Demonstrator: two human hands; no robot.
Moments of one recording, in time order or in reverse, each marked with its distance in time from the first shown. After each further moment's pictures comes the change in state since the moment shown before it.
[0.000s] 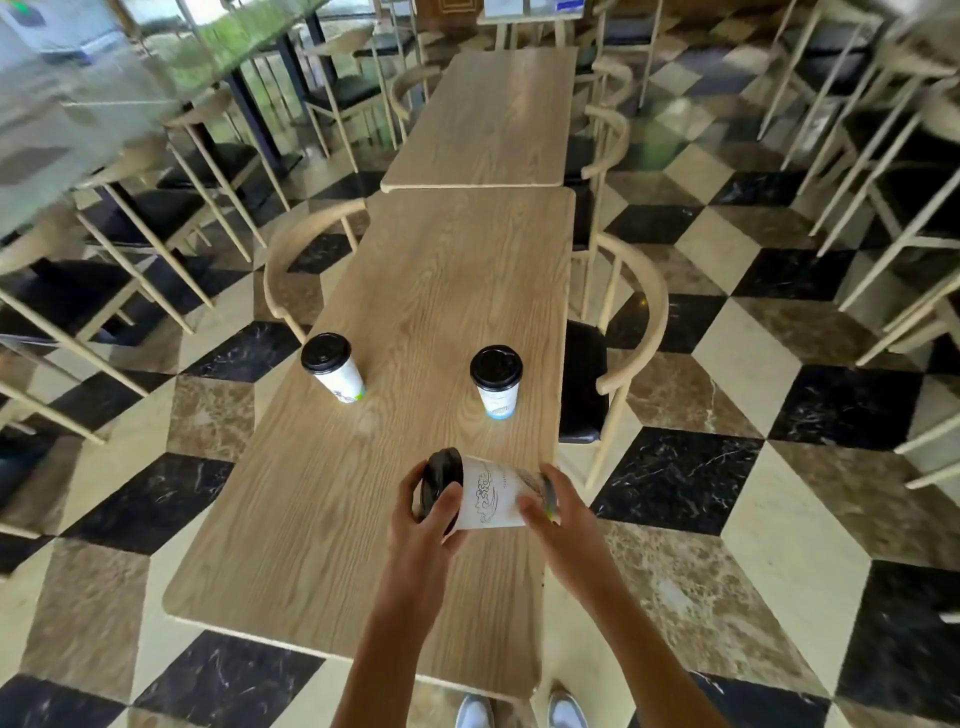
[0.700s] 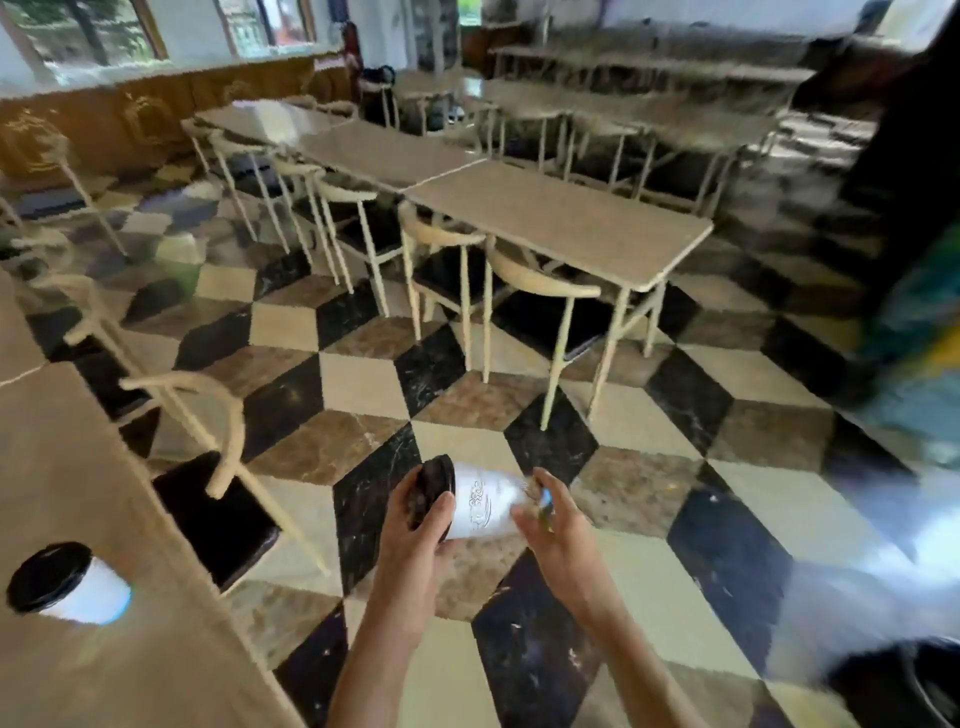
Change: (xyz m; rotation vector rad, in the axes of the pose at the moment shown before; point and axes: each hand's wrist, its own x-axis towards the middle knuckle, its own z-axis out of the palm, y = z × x) left_hand -0.198 -0.101 0.215 0.267 -0.966 -0.225; right_hand -0.316 0.083 -0.163 0.173 1.036 0.176
